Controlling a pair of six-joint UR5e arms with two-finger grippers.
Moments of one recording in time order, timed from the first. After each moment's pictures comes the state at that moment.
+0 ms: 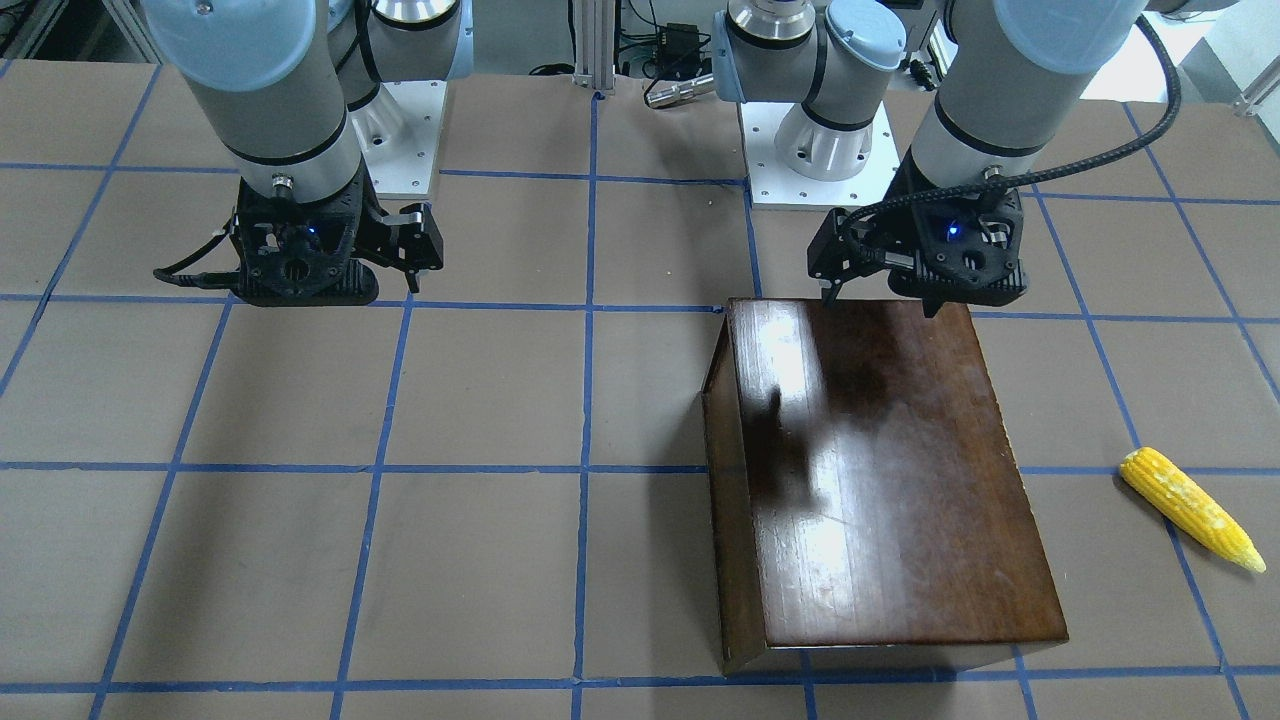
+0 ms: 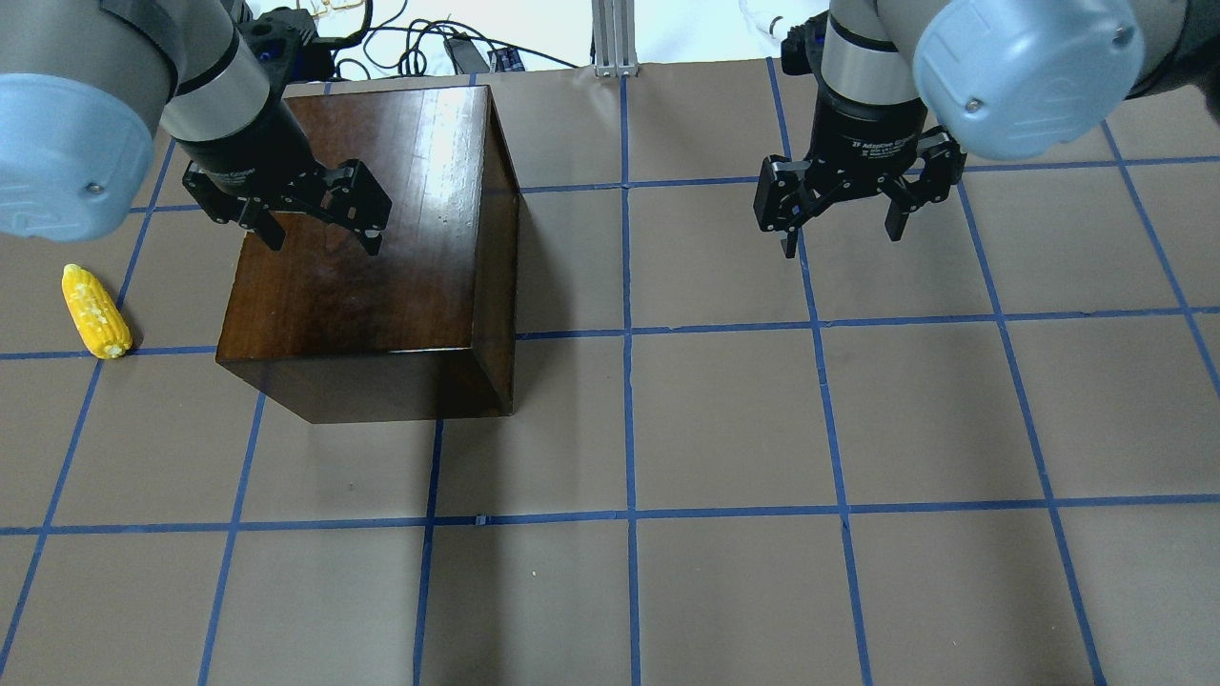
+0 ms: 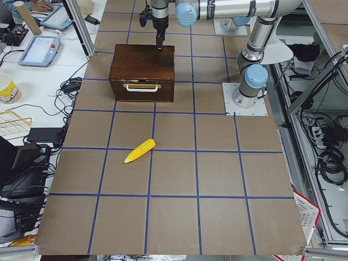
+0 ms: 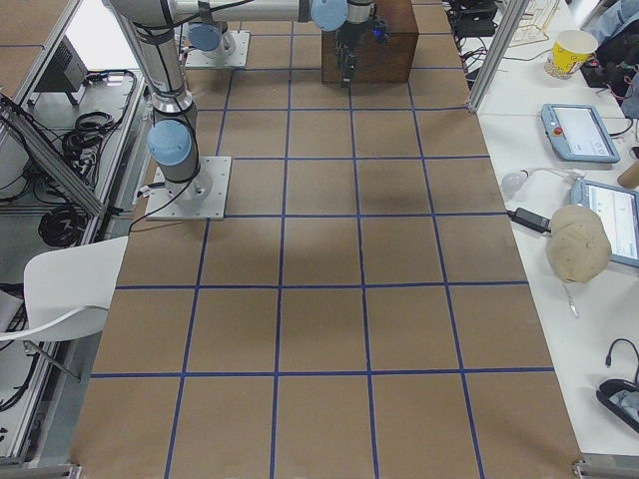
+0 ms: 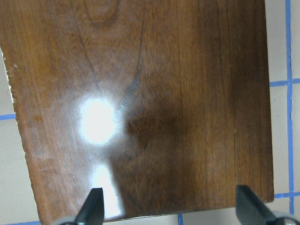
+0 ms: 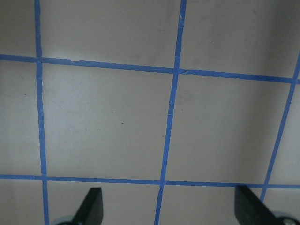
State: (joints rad) left arm -1.54 -1.61 -1.61 -1.49 1.58 0.14; right arm 1.69 -1.44 1.50 -1.50 -1.64 0.03
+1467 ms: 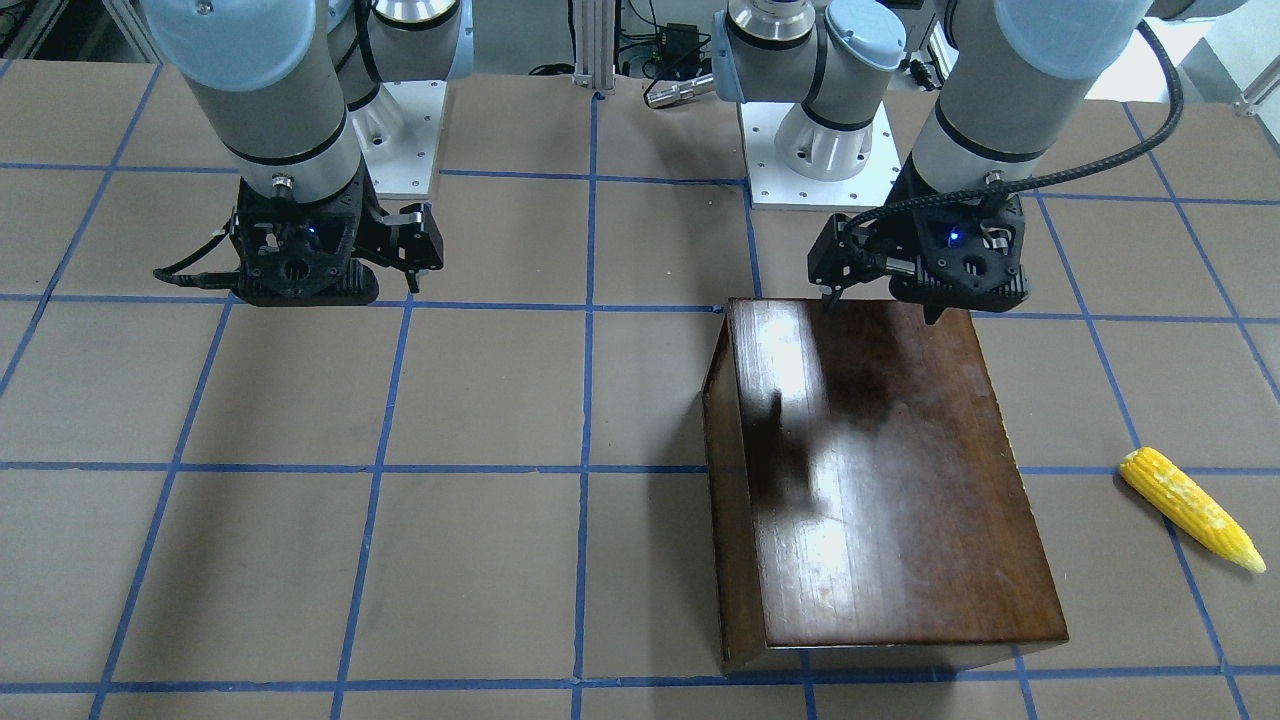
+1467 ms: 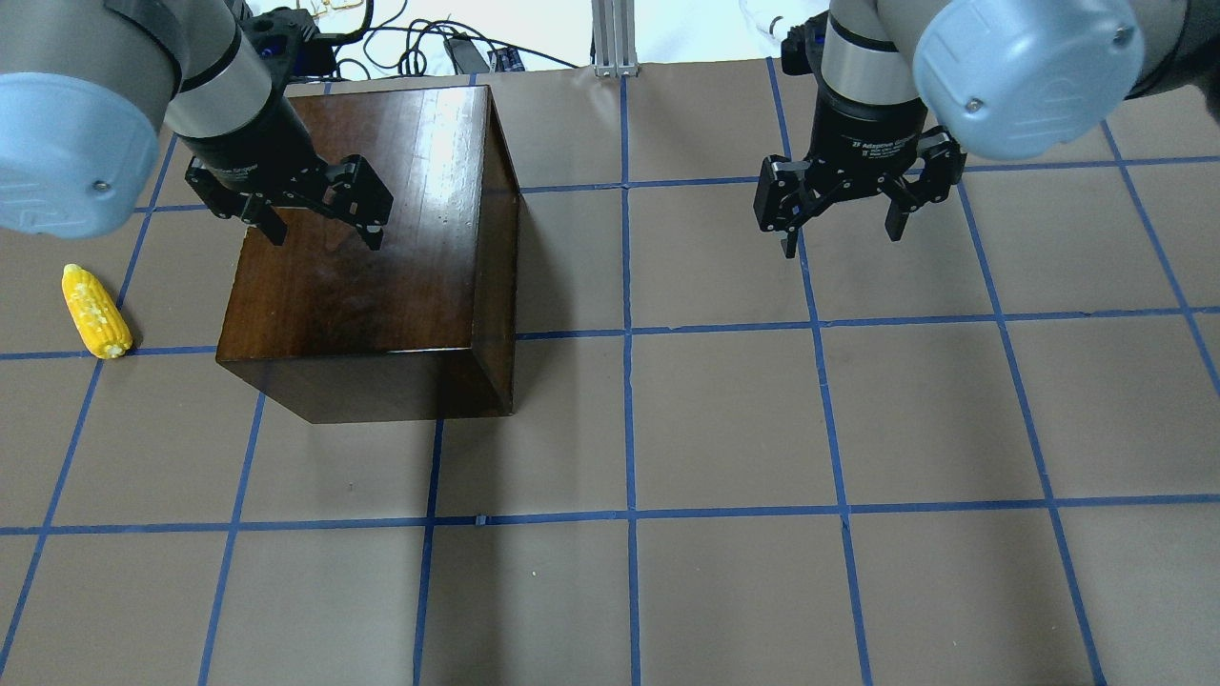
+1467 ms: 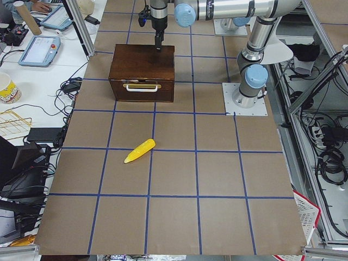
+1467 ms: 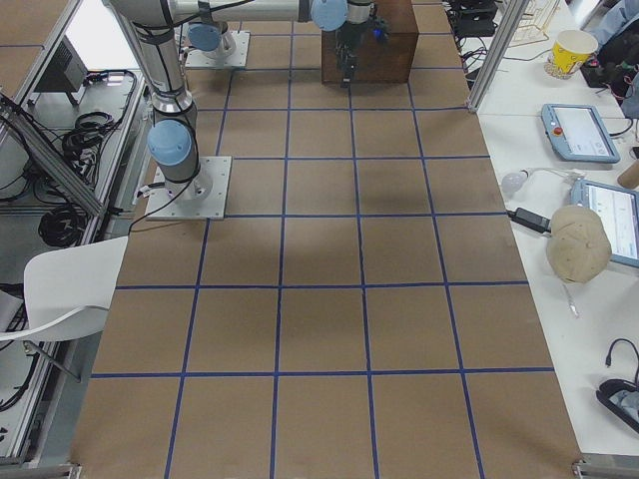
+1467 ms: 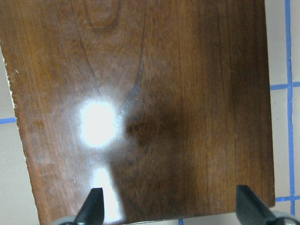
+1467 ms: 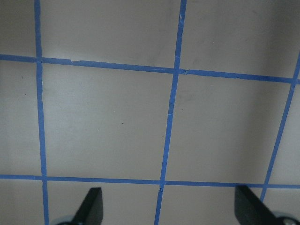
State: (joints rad) left arm -1.54 -1.62 -1.61 -1.48 1.58 0.14; right arm 1.69 -1.44 1.50 -1.50 -1.64 0.03
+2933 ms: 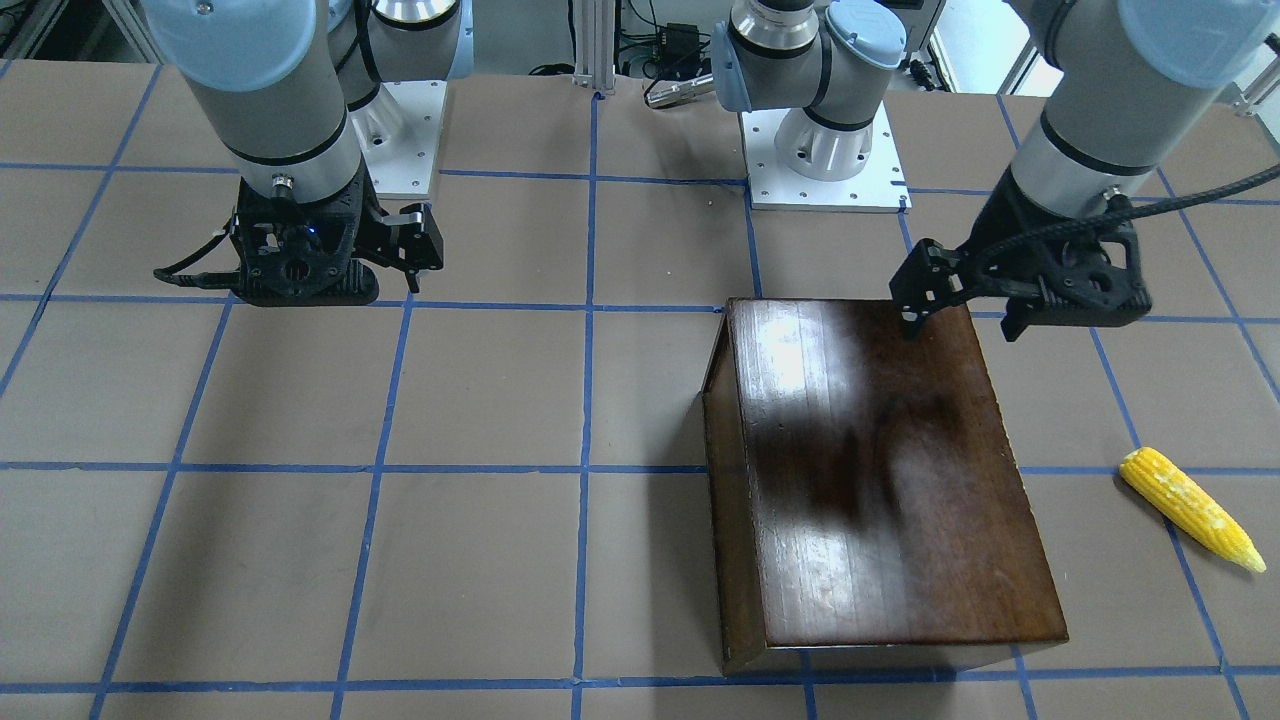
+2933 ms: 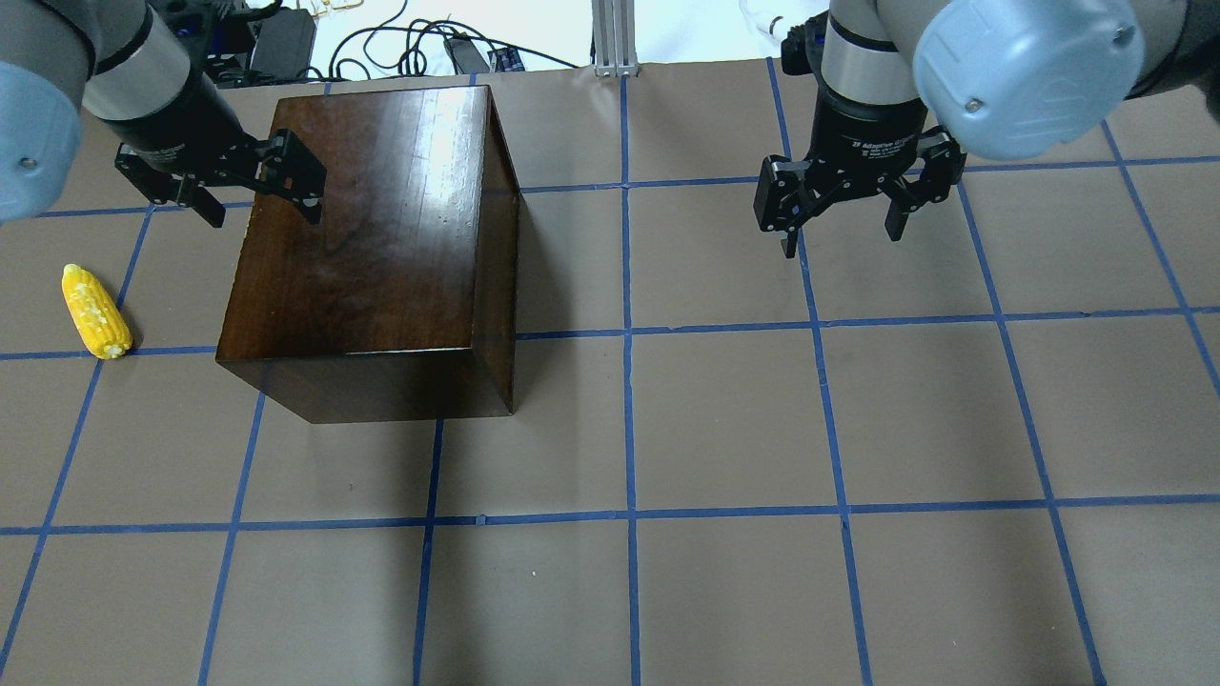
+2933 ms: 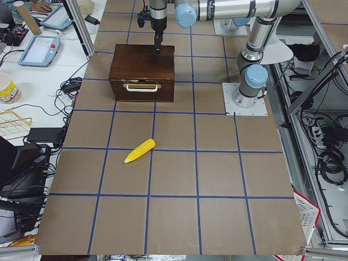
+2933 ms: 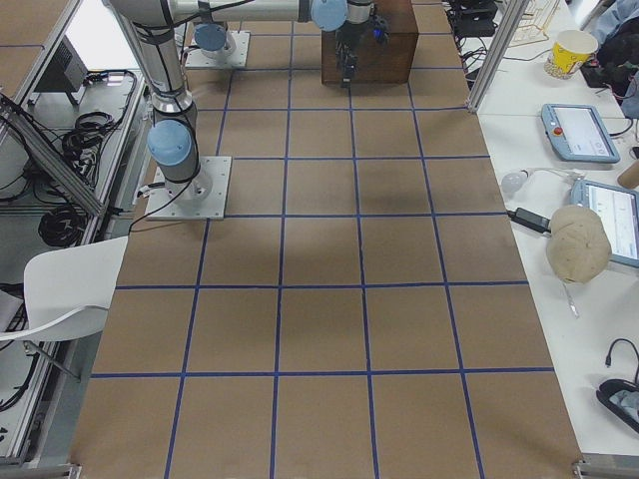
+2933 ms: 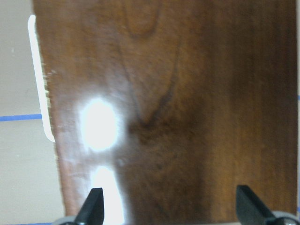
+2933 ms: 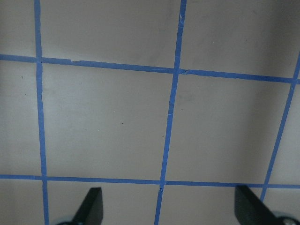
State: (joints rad) left arm -1.39 -1.62 -1.60 -1.42 1.56 0.17; right arm 1.69 -1.44 1.50 -1.50 -1.64 0.03
